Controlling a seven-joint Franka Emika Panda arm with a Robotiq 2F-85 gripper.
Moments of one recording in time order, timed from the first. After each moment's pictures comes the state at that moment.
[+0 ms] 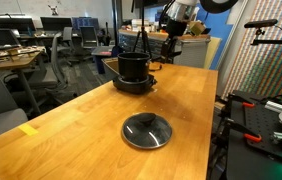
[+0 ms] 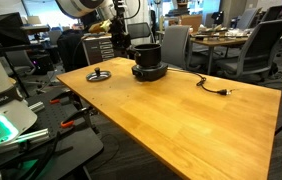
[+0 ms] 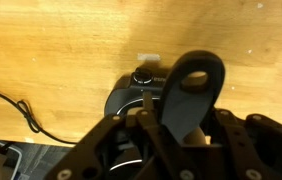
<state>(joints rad) 0.03 -0.04 0.04 -2.56 -0.28 2.81 0.16</state>
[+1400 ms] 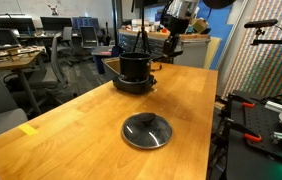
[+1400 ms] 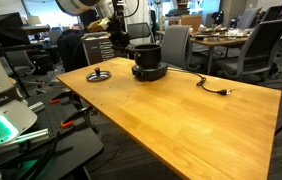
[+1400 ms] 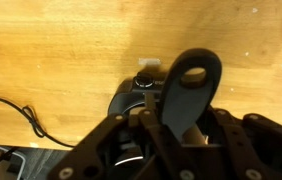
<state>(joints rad) 0.03 -0.07 0.04 -2.57 -0.25 2.77 0.14</state>
